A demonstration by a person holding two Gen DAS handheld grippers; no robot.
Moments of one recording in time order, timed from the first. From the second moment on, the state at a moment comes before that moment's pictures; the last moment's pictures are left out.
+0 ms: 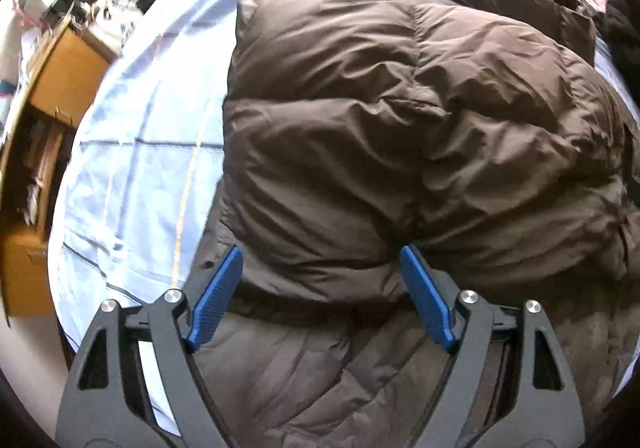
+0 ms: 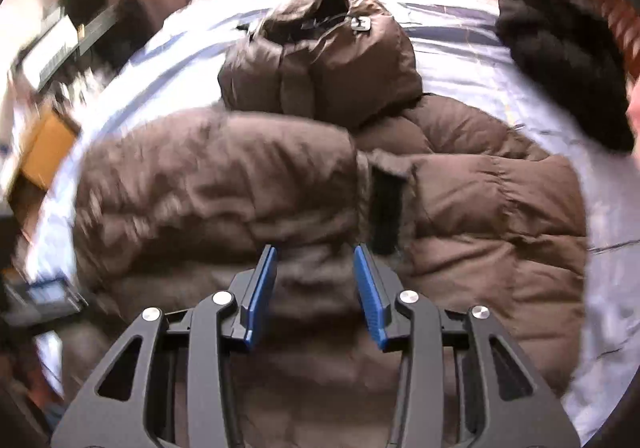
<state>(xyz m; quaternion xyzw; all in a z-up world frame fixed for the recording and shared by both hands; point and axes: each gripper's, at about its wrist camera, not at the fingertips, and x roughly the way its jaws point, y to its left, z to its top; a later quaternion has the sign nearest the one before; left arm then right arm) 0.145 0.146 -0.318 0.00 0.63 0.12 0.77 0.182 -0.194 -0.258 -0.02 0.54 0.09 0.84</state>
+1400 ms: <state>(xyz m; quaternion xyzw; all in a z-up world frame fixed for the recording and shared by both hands) 0.069 0.053 -0.368 0.14 0.68 0.09 0.72 0.050 -0.247 -0.318 -0.02 0.66 0.01 0.75</state>
